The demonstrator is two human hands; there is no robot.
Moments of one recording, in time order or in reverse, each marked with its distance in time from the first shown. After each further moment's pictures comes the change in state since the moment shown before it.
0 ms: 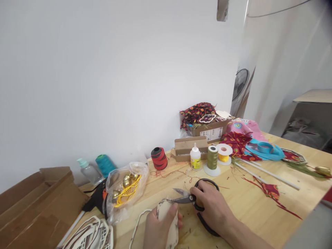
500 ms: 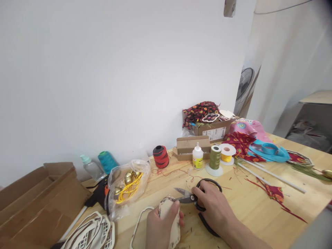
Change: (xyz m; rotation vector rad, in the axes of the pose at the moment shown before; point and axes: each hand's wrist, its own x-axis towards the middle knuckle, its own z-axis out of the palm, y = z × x) left_hand -0.004 0.002 0.003 0.045 0.029 0.008; right_hand -0.001 0.001 0.003 -0.089 -0.039 0.008
